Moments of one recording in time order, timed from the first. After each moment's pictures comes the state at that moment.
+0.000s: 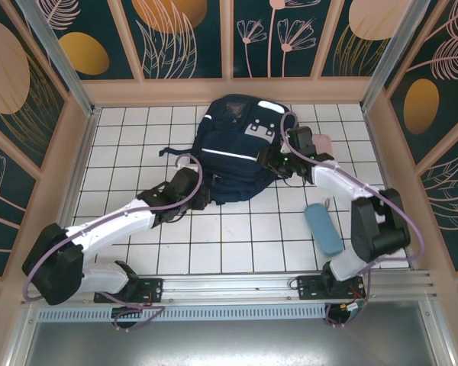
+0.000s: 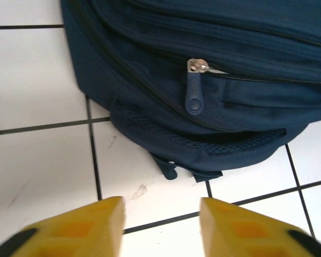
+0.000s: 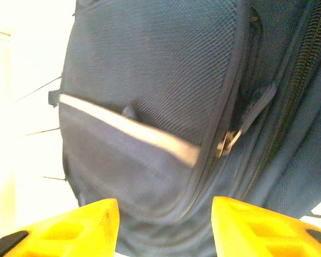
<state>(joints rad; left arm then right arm) -0.74 1.32 0.79 -0.34 -0.17 -0.57 0.35 1.53 0.99 -0.24 -0.38 0.69</state>
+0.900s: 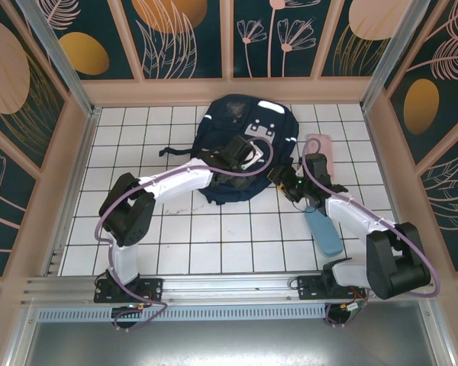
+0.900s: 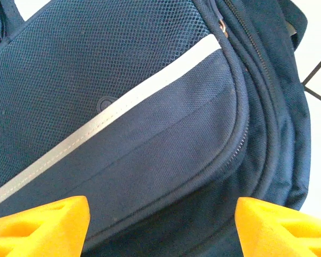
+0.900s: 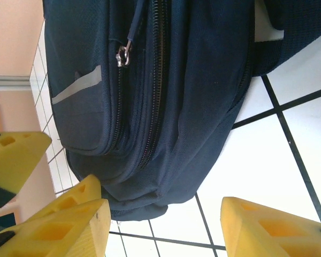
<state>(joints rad) -0.81 1.94 1.48 -0.46 -0.17 0.13 0.31 1.29 0.64 -0.08 -0.39 1.00</state>
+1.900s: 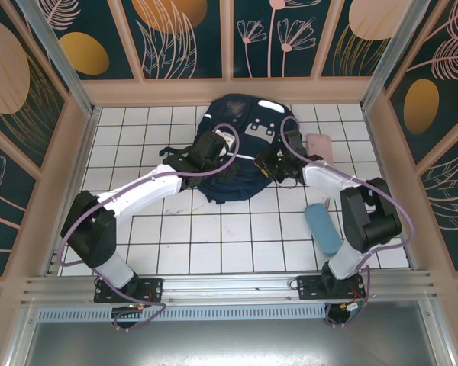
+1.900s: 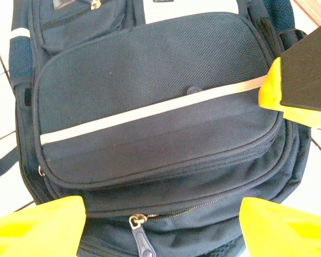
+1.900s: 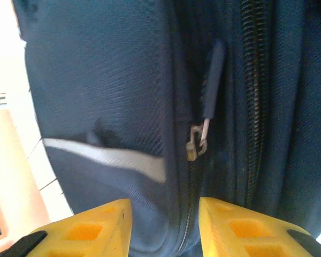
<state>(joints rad) -0.73 1.64 1.25 -0.39 -0.16 -0.14 0.40 1.68 1.02 -0.19 -0.31 1.07</state>
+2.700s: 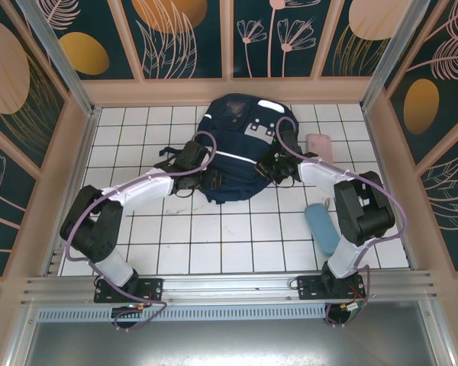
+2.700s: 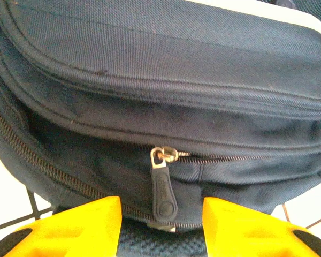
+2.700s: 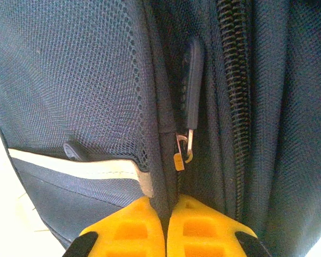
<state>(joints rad) -0.59 1.68 1.07 -0.32 0.08 -0.42 0.40 1.73 1.06 -0.23 -0.29 1.07</state>
